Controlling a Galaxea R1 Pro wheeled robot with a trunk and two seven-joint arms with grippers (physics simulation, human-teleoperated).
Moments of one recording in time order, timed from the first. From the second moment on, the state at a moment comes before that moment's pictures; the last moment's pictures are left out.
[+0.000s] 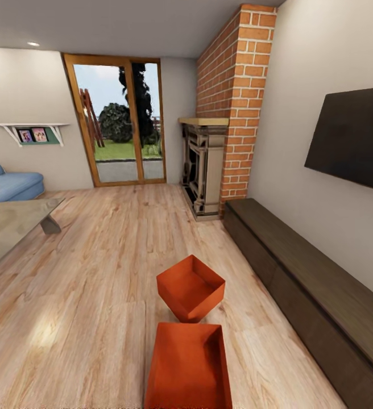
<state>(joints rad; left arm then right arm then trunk) 0.00 0.03 0.00 -0.15 0.22 0.05 0.01 -0.15 -0.06 0.36 0.03 -0.07 -0.10 -0.01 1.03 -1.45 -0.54</state>
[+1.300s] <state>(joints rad) 0.00 0.03 0.00 -0.15 0.22 0.05 0.01 -0.15 -0.06 0.35 0.03 -0.09 -0.10 0.00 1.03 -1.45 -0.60</state>
